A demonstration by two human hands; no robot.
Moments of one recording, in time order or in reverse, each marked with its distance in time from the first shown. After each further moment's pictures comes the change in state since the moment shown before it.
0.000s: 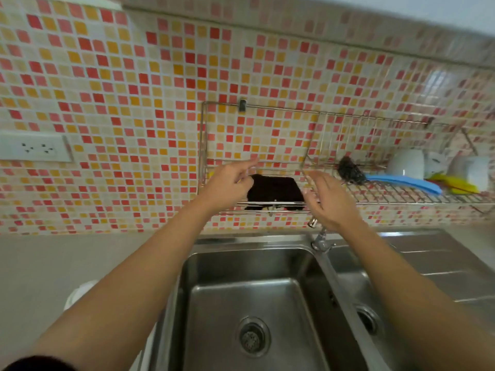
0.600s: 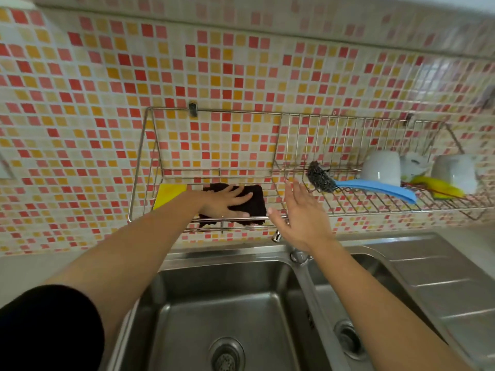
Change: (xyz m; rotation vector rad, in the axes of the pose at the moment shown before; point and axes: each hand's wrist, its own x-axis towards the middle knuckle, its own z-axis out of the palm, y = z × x) left_hand 0.109 -0.039 0.082 0.826 -0.847 -0.101; right_hand 0.003 0.048 0.021 -0.091 -0.139 0.049
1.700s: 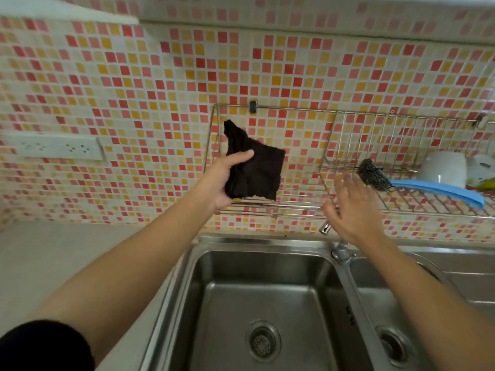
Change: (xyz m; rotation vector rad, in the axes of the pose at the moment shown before) left_hand -0.148 0.015 0.007 -2.067 0.687 0.163; right_hand -0.009 -0.015 -0.004 -0.043 0.118 -0.002
